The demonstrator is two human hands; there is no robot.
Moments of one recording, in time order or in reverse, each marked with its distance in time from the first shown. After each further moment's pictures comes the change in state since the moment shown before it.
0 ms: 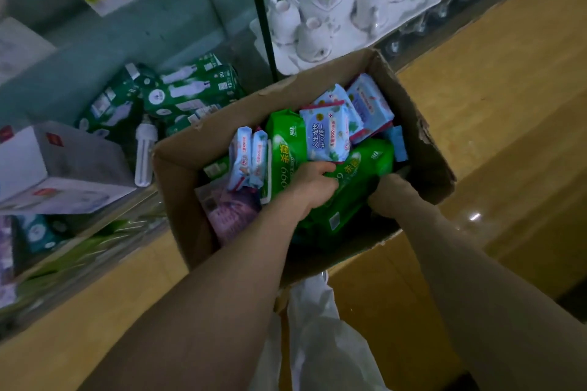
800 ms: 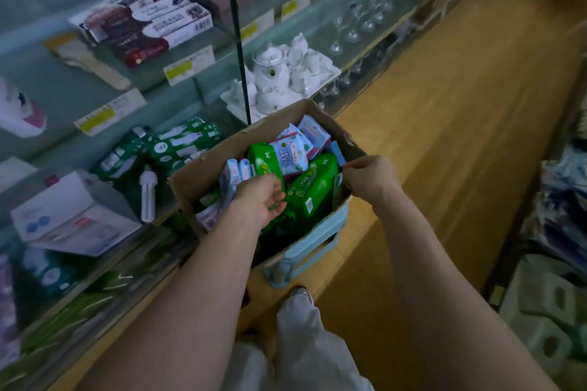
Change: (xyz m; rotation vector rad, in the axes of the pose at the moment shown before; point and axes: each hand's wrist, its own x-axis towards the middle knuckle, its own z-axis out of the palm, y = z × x) left_hand -0.143 -0.012 -0.055 -0.723 0.024 -0.115; right_hand -0.212 -0.002 -0.014 0.869 0.475 -0.072
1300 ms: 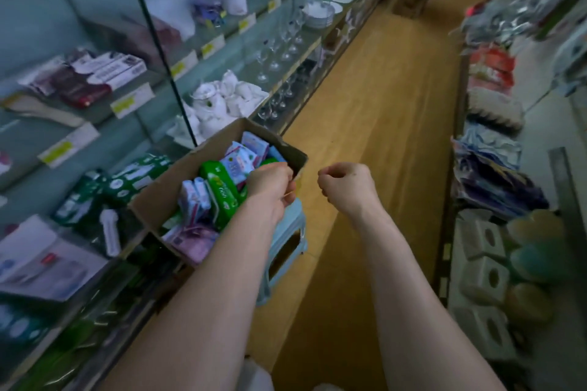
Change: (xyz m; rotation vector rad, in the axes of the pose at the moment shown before) left_hand -0.132 -0.052 0.066 0.194 -0.179 0.270; right_hand -0.149 0.052 -0.060 0.182 0.234 -0.065
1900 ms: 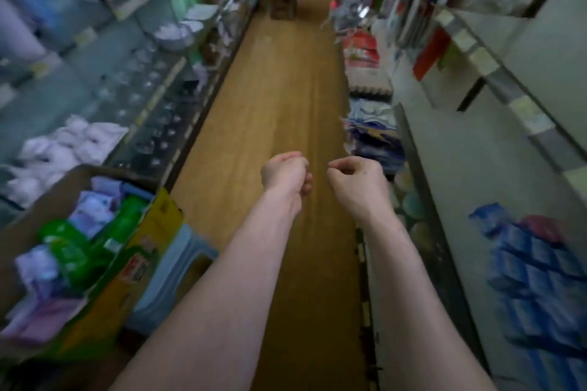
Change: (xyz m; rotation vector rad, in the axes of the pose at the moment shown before) left_hand -0.144 -0.101 0.292 0.217 -0.322 0.107; right_hand -0.038 0.158 -0.268 0.056 0.497 0.086
